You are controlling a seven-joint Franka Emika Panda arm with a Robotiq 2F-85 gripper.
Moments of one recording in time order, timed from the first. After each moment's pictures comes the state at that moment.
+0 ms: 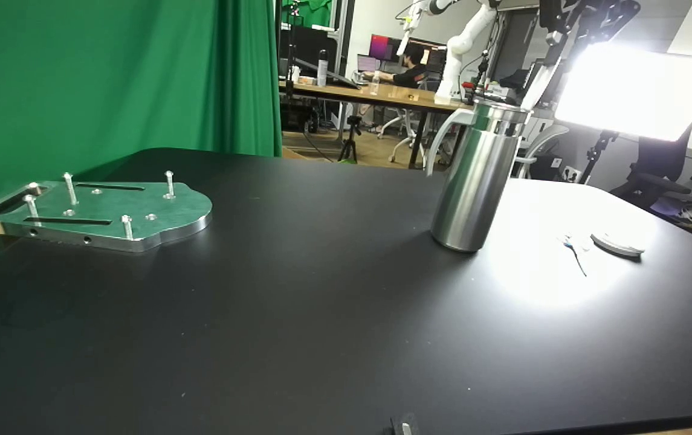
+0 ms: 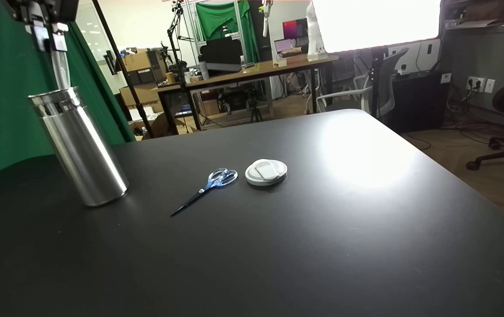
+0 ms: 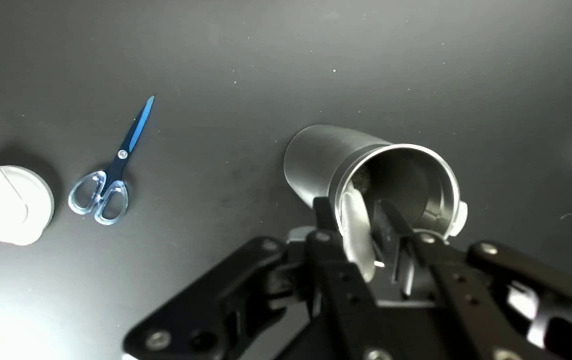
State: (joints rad) arm -0.05 -0.02 -0.06 -2.07 0.14 1.89 -0.10
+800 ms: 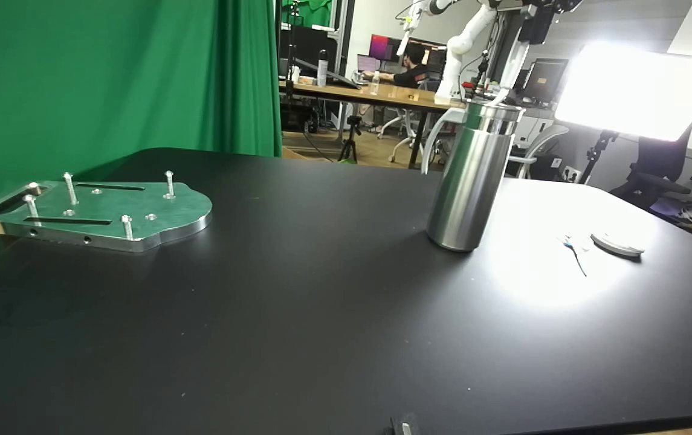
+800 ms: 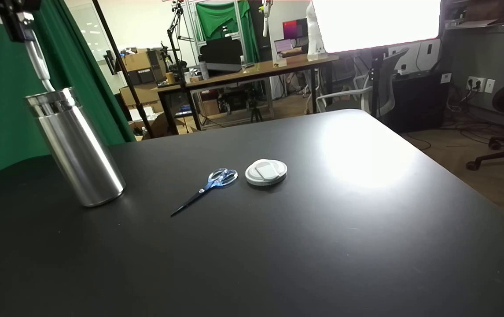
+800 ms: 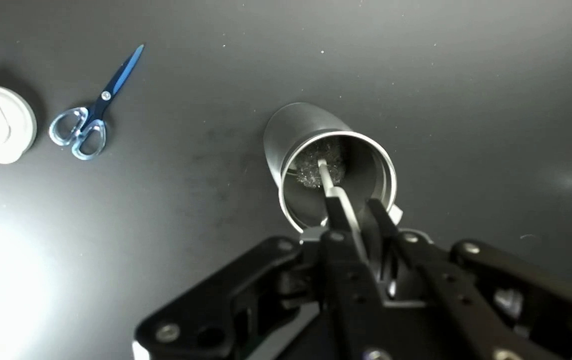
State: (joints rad) arm 0.01 -0.08 0.01 -2.07 0.07 1.91 -0.11
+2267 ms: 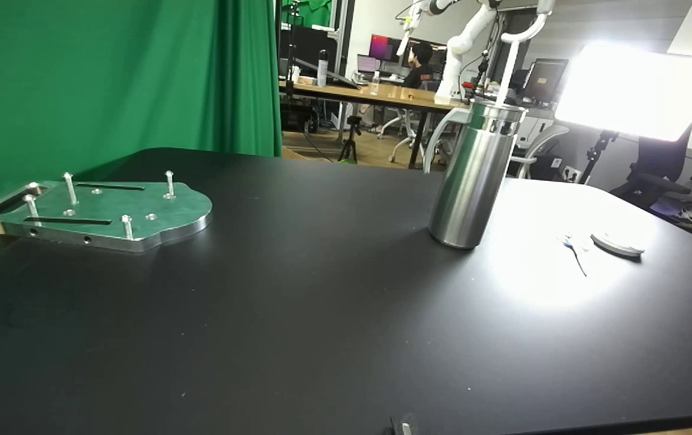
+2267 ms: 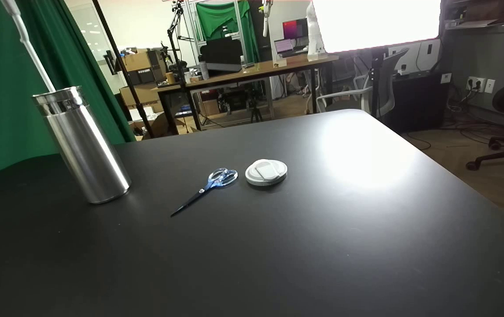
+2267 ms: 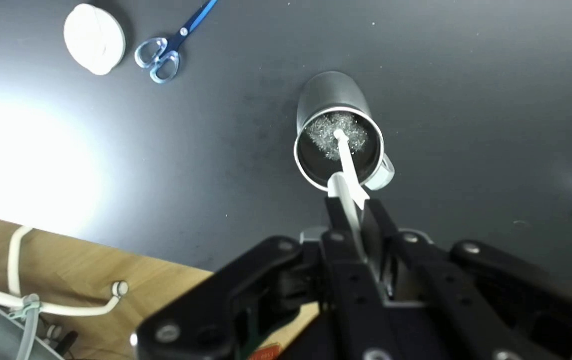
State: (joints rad) arm 0.04 -0.27 0.03 -2.08 -0.05 1.90 -0.18
